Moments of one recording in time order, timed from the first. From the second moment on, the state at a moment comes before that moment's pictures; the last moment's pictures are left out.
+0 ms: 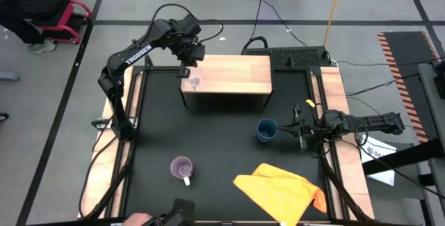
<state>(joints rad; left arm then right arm) 0.71 1.85 1.99 -1.37 0.18 0.87 0.08 0.06 0.02 0.01 0.03 0.02</state>
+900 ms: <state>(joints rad) 0.71 1.85 1.99 -1.37 0.18 0.85 0.08 0.06 0.02 0.01 0.03 0.01</state>
